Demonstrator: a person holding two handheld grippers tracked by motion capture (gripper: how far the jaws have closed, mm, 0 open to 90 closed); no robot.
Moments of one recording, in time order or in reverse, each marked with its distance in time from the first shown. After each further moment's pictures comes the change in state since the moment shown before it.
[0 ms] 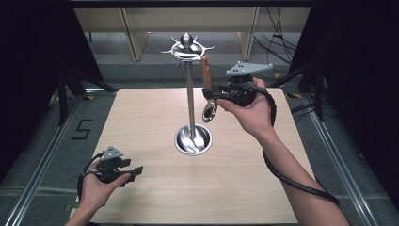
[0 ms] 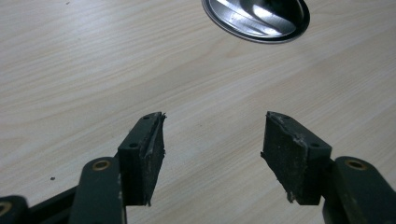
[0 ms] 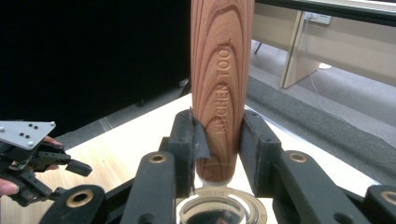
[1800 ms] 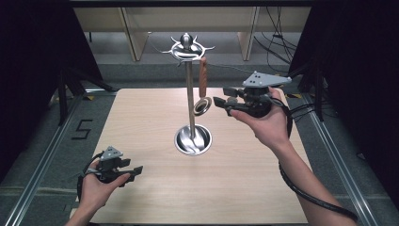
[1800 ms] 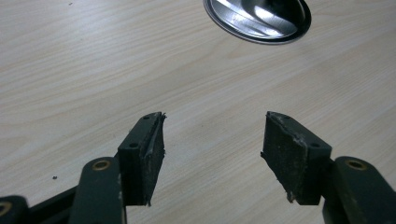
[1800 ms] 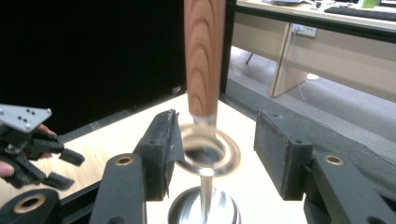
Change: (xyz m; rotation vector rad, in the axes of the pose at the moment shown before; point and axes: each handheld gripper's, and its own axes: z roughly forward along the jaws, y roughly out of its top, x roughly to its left) left arm 0.000 -0.001 0.000 -0.011 -0.003 -0.018; right arm -0.006 -0.028 -0.034 -0.053 -0.034 -0.032
